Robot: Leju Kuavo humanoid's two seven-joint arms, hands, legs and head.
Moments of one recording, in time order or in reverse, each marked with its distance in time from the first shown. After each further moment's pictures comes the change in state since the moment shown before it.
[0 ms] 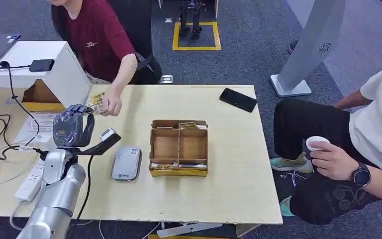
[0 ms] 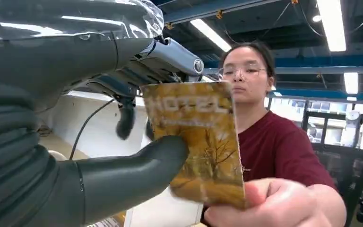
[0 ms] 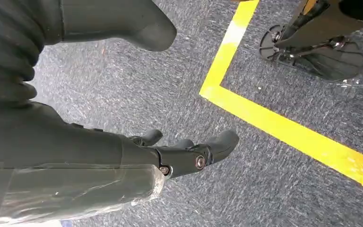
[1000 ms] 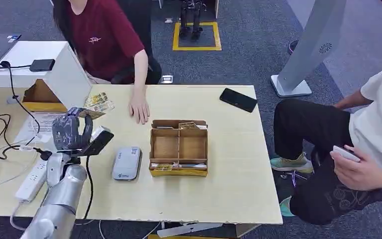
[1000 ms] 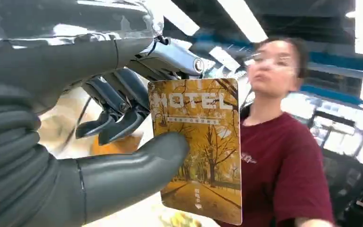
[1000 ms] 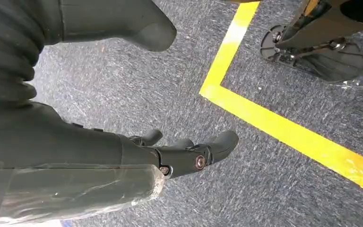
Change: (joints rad) left arm -0.049 -0.042 0.098 0.137 0.336 -0.013 -0.188; right arm 0.000 0.001 -0.005 0.000 0.015 0.001 -0.005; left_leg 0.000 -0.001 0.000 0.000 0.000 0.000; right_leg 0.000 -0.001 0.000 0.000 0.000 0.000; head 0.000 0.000
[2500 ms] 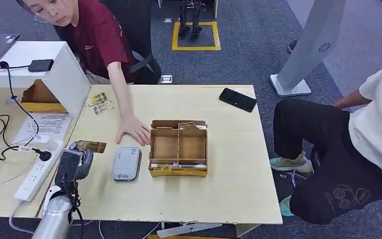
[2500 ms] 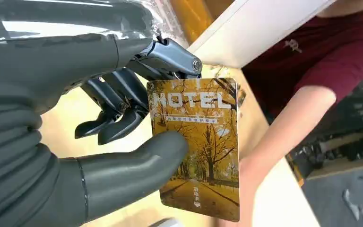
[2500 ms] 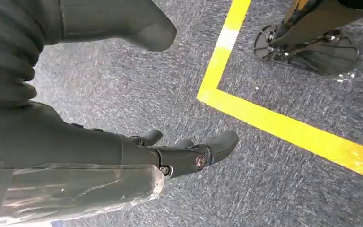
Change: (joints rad) left arm 0.337 0.106 -0.184 -0.270 0.687 -0.498 0.107; right arm 0.021 0.003 -0.127 0.000 0.033 -0.014 -0.041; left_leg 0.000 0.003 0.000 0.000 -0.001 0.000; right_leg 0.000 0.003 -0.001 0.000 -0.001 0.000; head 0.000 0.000
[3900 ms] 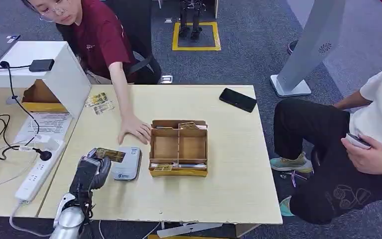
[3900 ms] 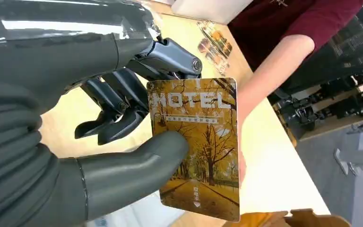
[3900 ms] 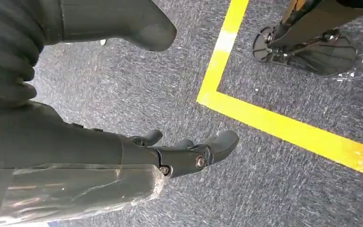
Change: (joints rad) left arm 0.093 -0.084 -0.106 -0.193 -0.040 -0.019 0.124; right arm 0.001 0.015 -0.058 0.000 0.049 0.000 0.001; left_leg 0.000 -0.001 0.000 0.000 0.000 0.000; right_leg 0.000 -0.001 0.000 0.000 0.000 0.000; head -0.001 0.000
